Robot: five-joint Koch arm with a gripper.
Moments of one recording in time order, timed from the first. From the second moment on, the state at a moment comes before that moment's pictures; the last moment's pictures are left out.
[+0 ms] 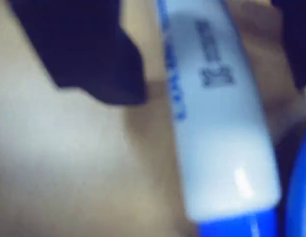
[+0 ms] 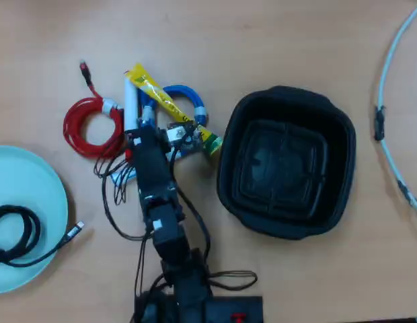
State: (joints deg) arm 72.3 67.0 97.4 67.8 -5.5
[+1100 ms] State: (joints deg) arm 72.6 69.3 98.0 65.5 1.8
